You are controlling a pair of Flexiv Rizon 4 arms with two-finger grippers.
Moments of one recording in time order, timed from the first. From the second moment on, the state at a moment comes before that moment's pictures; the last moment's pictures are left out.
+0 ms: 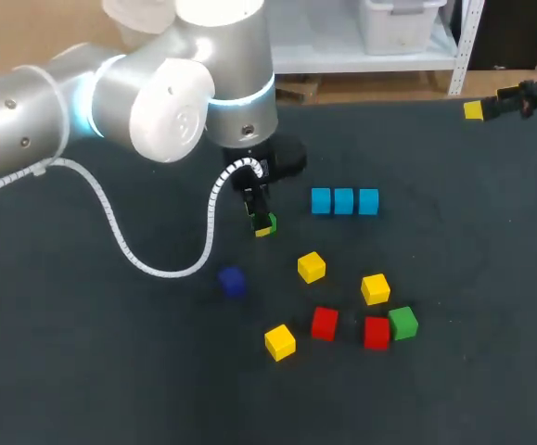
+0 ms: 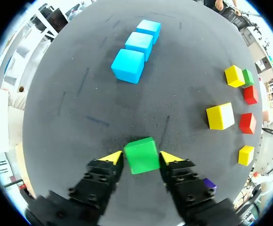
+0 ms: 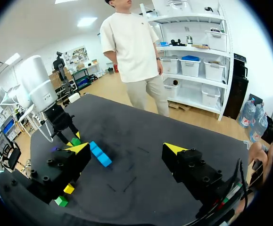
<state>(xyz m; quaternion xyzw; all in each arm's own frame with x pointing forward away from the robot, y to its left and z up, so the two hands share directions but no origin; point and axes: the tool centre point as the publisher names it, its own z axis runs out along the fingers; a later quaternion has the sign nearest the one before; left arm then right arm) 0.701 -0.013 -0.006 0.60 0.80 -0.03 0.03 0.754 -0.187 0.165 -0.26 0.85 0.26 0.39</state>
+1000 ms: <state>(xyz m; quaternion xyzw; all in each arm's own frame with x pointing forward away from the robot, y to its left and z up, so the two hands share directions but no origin) 0.735 -0.059 0.049 0.74 0.67 -0.01 0.06 0.754 -0.187 0.165 -0.26 0.85 0.26 0.39</state>
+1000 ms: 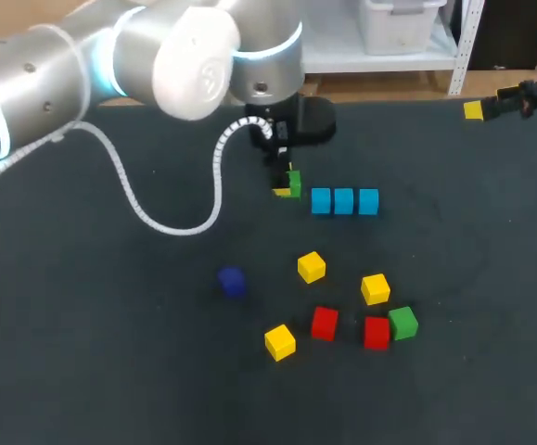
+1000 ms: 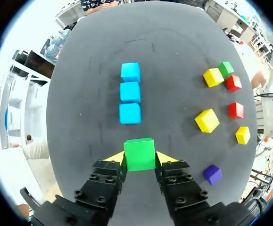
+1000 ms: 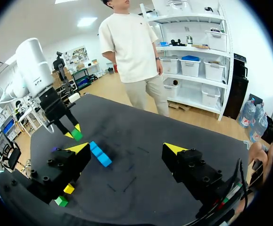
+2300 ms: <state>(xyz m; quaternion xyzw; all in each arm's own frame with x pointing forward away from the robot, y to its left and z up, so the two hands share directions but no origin) 0.745 -0.122 0.034 0.75 0.65 -0.06 0.02 0.754 -0.187 0.165 -0.26 0.85 0.26 0.39</state>
